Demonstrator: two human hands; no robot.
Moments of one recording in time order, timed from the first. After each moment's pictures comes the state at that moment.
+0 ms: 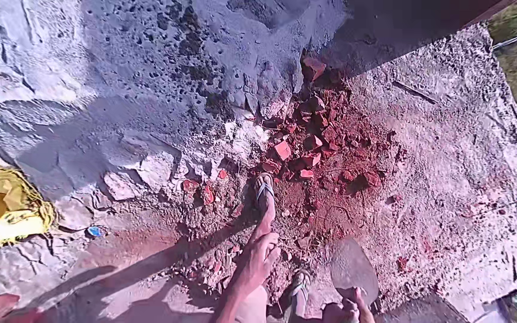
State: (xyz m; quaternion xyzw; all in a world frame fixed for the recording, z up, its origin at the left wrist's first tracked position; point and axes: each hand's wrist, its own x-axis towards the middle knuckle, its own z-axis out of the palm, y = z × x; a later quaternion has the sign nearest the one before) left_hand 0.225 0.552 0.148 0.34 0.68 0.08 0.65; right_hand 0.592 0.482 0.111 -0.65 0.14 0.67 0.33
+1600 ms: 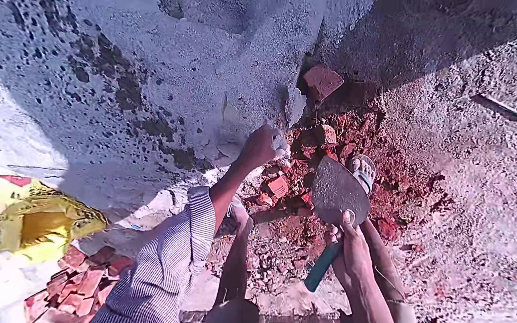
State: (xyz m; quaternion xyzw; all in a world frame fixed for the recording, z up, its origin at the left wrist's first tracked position) left_hand 0.102 1.147 -0.044 0.48 0.72 -0.11 0.48; right_hand 0.383 1.061 0.044 -0.71 0.12 0.65 0.22
